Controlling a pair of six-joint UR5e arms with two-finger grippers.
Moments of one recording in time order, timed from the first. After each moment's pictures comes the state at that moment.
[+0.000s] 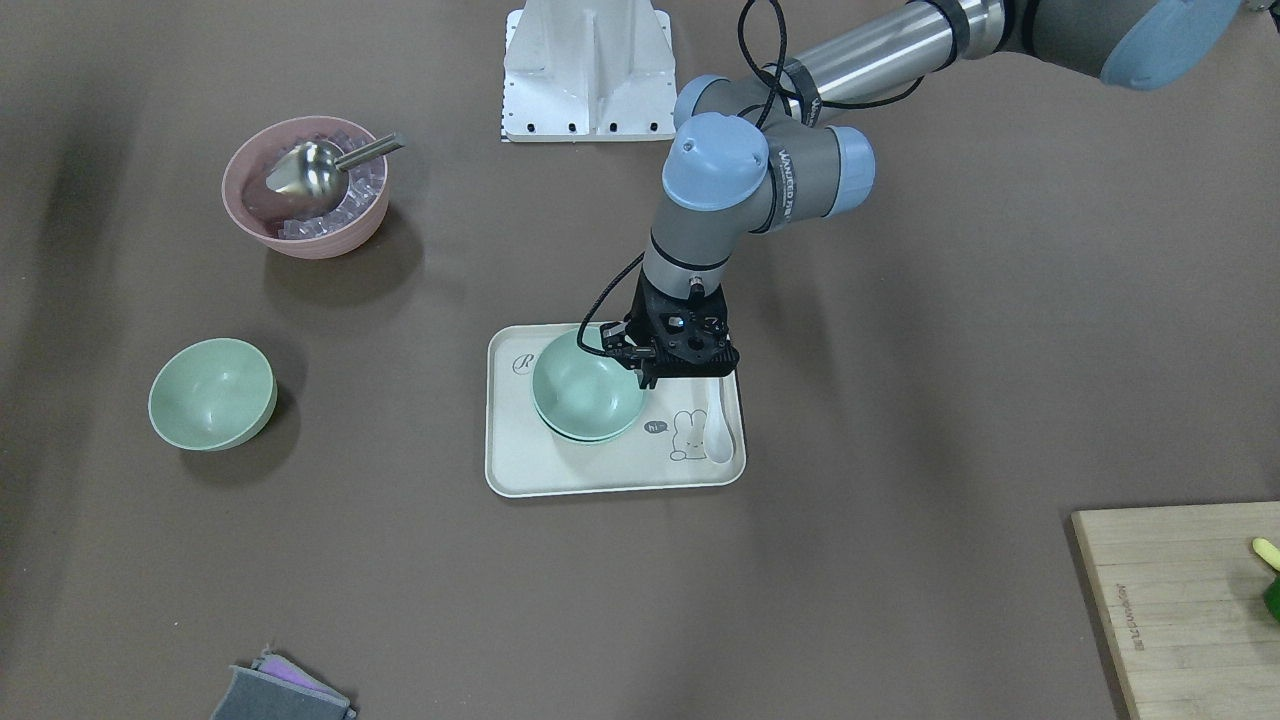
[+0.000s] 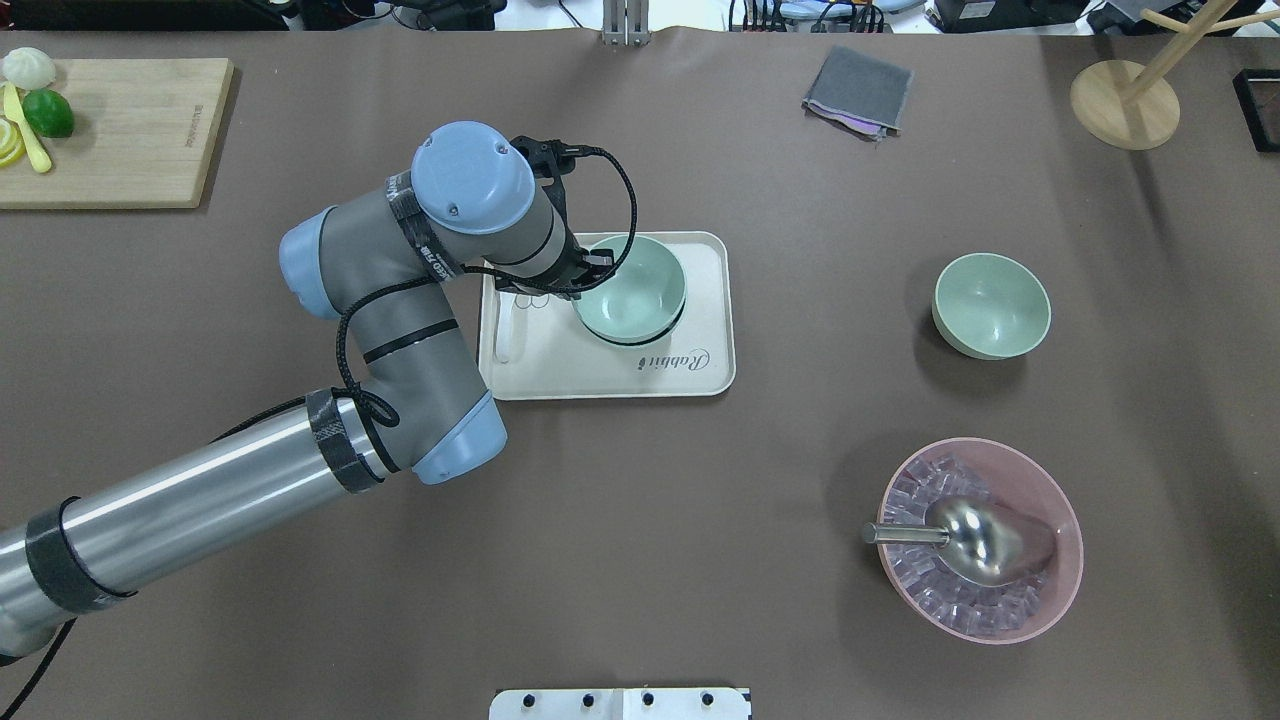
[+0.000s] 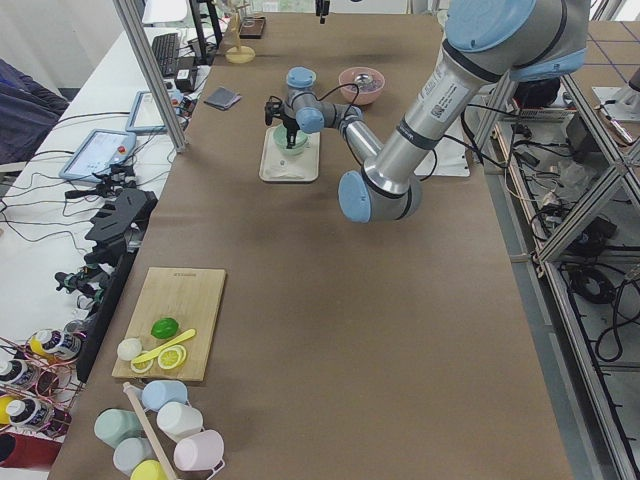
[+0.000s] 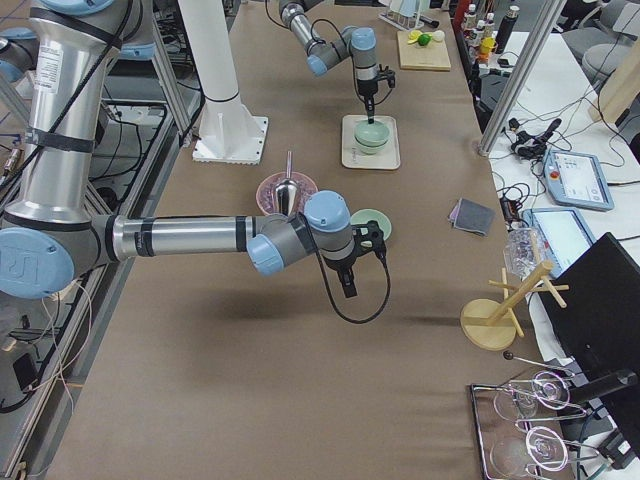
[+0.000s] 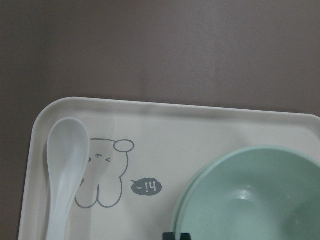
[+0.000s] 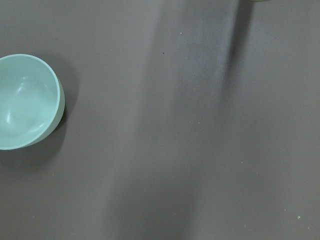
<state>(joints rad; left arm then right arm) -0.61 -2.37 -1.42 -1.86 -1.86 -1.27 1.37 -1.79 1.83 -1.12 2.36 0.23</state>
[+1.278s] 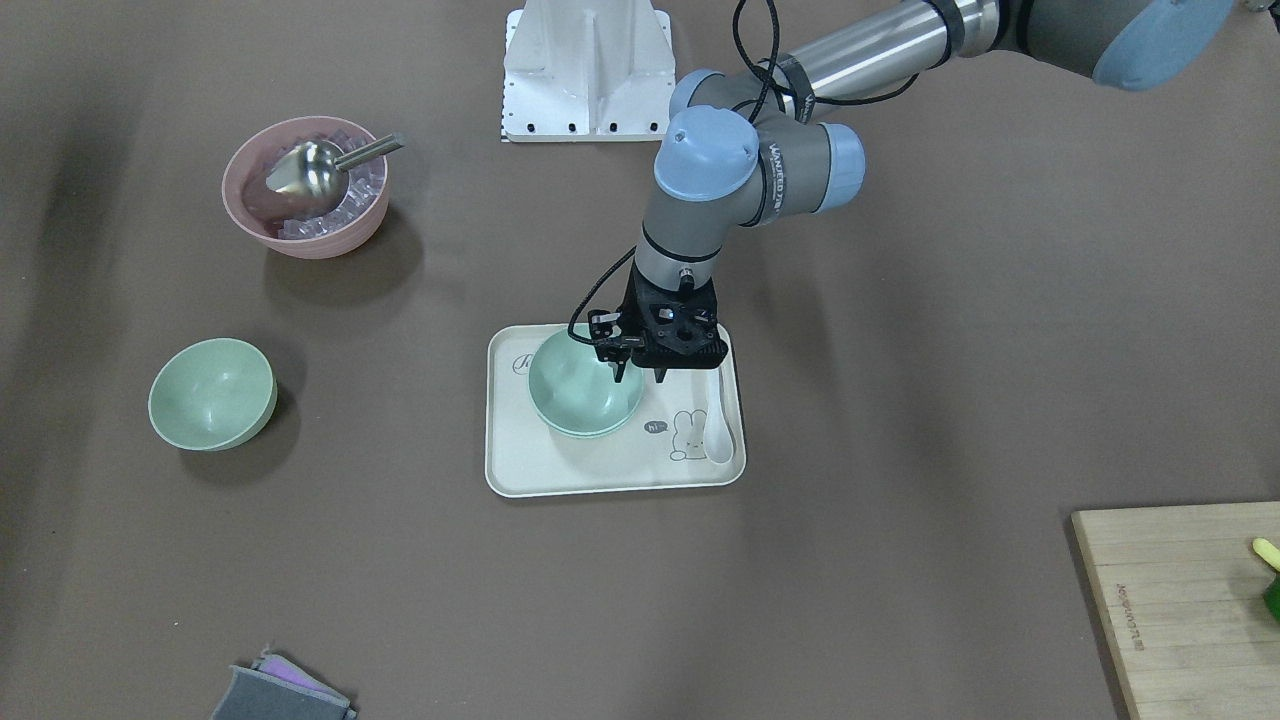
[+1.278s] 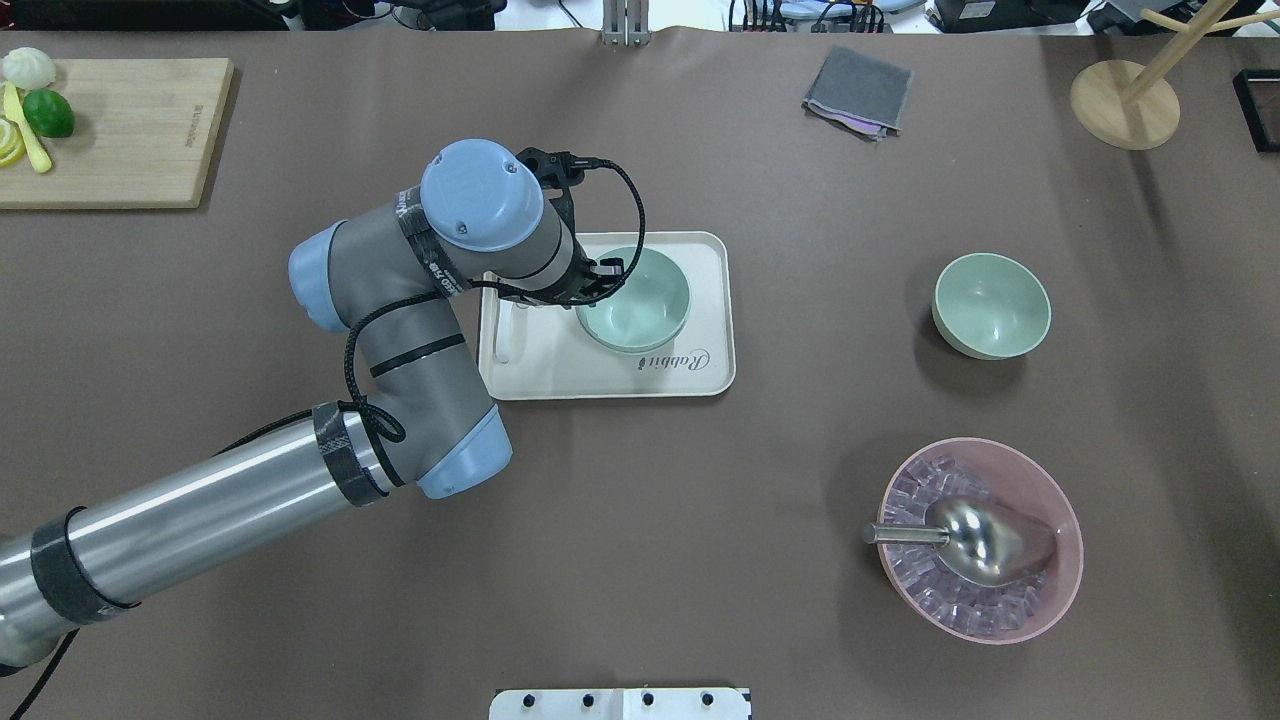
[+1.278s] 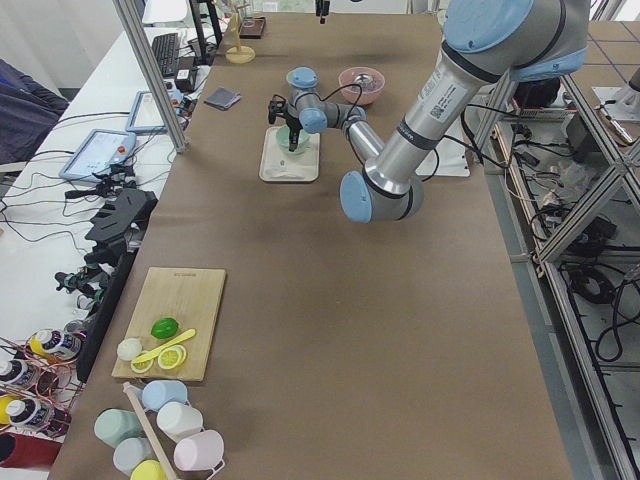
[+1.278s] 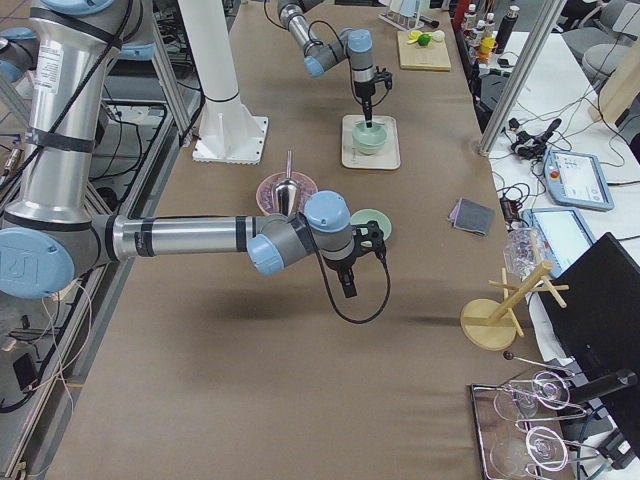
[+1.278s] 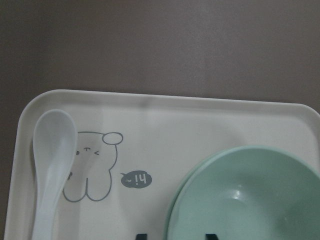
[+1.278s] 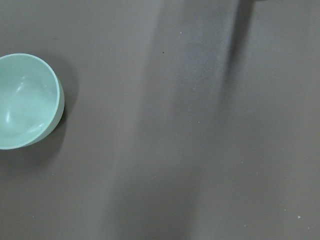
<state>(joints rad) -0.60 -2.37 -1.43 -1.88 -1.84 -1.26 1.37 -1.79 1.83 -1.12 2.36 0.23</state>
